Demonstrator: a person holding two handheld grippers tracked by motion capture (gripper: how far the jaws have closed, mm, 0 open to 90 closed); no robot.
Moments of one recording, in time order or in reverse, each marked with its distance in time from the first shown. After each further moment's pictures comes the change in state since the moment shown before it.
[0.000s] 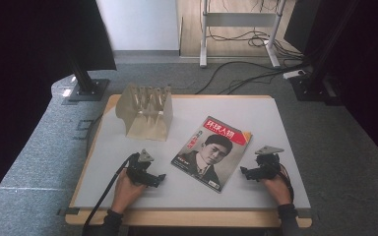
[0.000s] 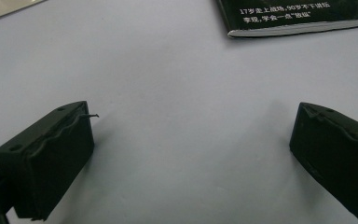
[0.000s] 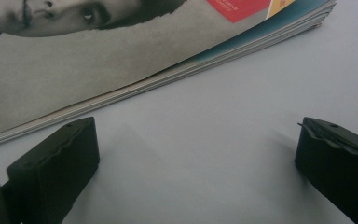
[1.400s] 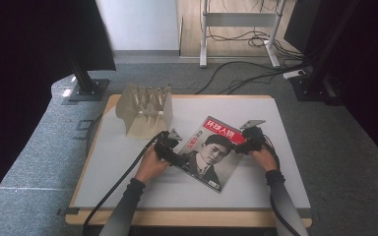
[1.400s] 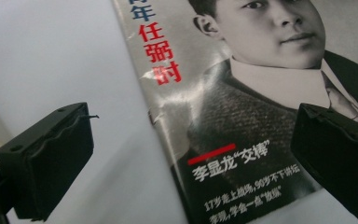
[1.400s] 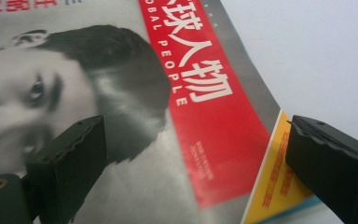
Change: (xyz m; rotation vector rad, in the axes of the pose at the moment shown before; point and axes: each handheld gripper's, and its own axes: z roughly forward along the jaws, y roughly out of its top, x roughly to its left) left arm -0.012 0.103 0.050 0.033 -0.116 0.148; right arm -0.026 0.083 0.059 0.005 0.072 -0.142
